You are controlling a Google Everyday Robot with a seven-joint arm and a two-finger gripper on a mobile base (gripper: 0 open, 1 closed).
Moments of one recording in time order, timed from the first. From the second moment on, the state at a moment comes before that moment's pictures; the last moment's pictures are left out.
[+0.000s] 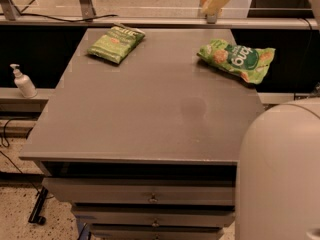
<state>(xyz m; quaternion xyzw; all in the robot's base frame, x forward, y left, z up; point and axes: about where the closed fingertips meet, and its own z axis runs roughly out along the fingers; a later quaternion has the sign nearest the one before) 0.742 -0.141 1.022 -0.69 0.63 -0.11 0.34</state>
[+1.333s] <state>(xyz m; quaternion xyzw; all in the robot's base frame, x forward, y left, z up) 0.723 -0.192 0.938 -0.68 0.68 -0.07 0.25</state>
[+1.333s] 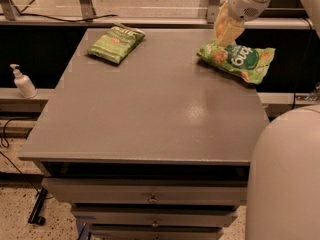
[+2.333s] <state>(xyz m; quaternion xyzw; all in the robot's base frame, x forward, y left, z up) 0.695 -0.207 0.883 -0.67 0.70 -0.03 0.23</state>
